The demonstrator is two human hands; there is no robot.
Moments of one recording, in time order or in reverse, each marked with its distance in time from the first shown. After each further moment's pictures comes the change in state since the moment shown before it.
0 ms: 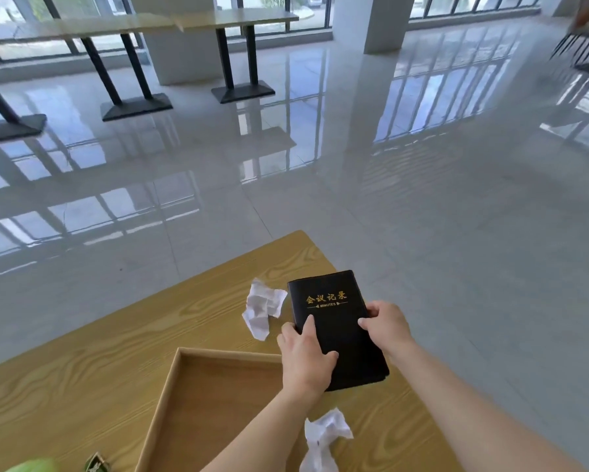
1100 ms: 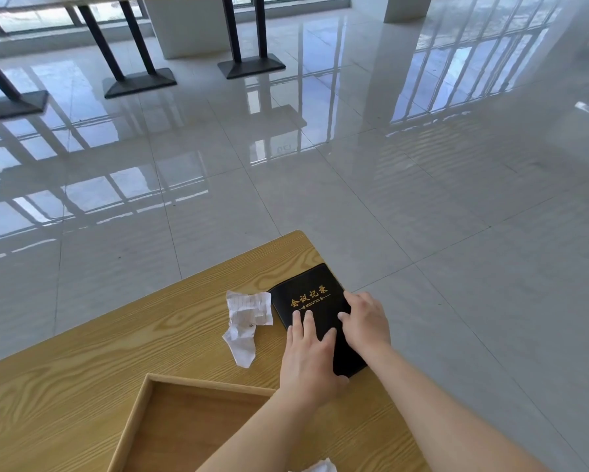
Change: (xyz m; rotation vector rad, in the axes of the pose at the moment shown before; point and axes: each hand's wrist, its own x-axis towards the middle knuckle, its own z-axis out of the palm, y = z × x) left_hand 0.078 0.003 0.040 0.491 -0.136 0.257; right_hand 0.089 -0.006 0.045 -0.413 0.049 -0.260
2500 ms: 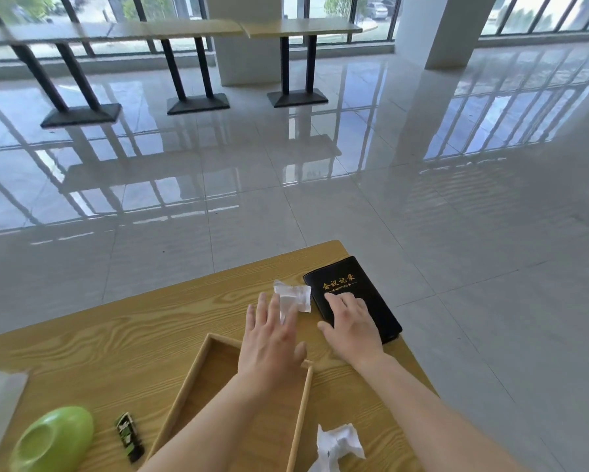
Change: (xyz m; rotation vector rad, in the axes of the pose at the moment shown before) left_hand -0.099 -0.086 -0.065 0.187 0.306 -0.126; right_hand -0.090 -0.091 -0.017 -0.084 -0.025 -0.394
